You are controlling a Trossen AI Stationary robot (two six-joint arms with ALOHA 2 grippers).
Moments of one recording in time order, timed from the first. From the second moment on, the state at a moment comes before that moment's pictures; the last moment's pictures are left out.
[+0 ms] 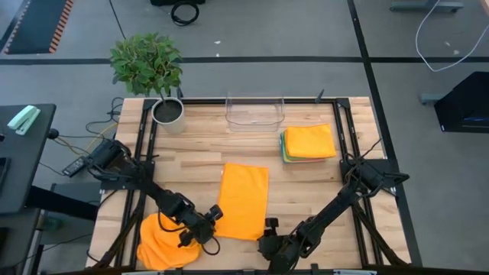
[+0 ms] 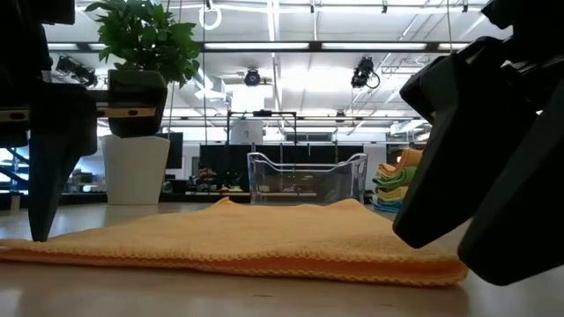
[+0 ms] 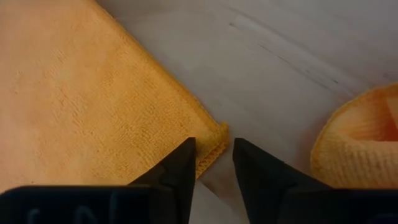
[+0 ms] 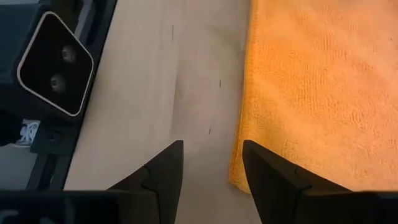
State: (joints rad) left arm -0.62 1.76 0.82 -0.03 -0.07 0.35; right arm 0.74 2.12 1.30 -0.13 0.47 0.54
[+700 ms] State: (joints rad) left arm -0.59 1.81 0.83 -0.02 0.03 0.24; right arm 0.75 2.11 1.24 -0.17 0.47 0.70
